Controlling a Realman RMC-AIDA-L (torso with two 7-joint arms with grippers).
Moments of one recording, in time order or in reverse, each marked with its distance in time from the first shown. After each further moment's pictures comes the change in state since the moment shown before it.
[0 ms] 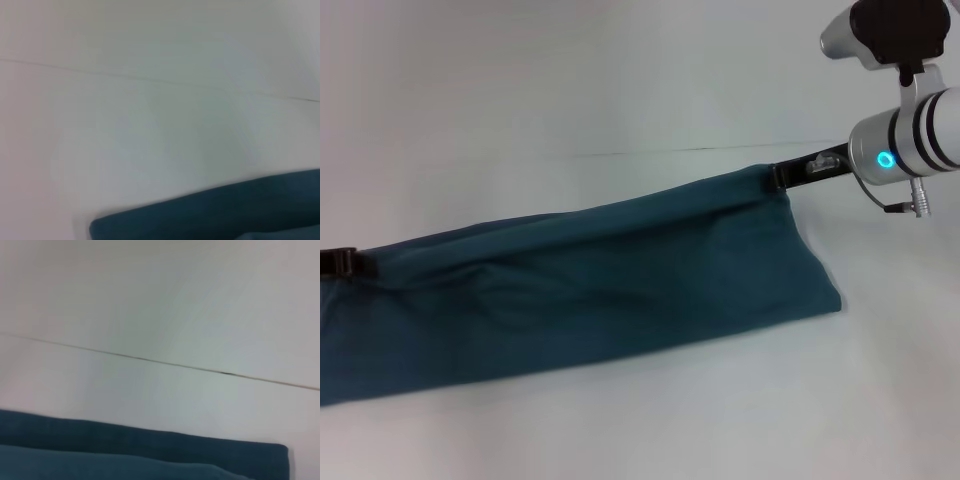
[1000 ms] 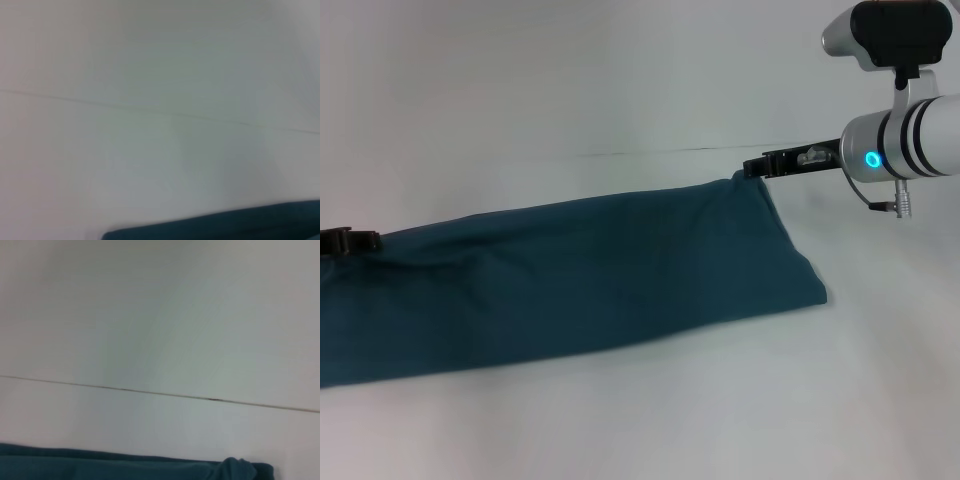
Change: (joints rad) left arm -0.009 -0.022 0.008 -0.008 -0.008 -0.137 -0.020; right arm 0.002 0.012 -0.001 0.072 0.051 0.162 0.000
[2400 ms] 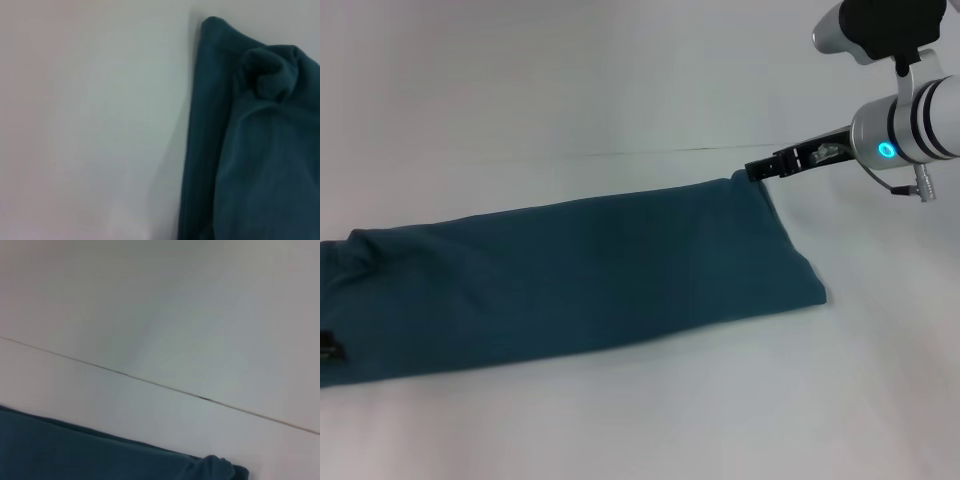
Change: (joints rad) left arm 0.099 0.067 -0.020 0.165 0.163 0.531 -0.460; right arm -0.026 -0.011 -0.091 -0.125 -0.085 -0.085 -0.020
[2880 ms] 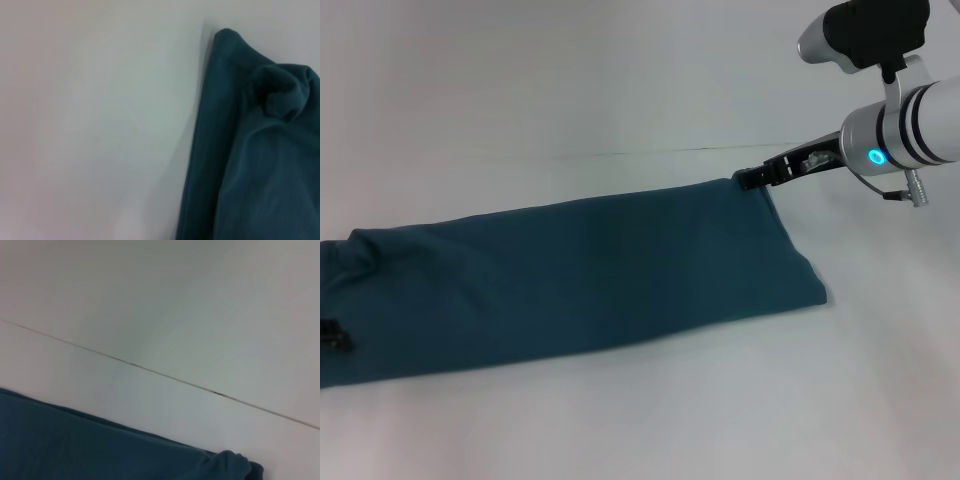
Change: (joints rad) left arm -0.012 0.008 -0.049 -0.083 -0.020 -0.074 -0.034; right arm 0.000 0.007 -0.036 -0.003 -0.002 -0.005 -0.003
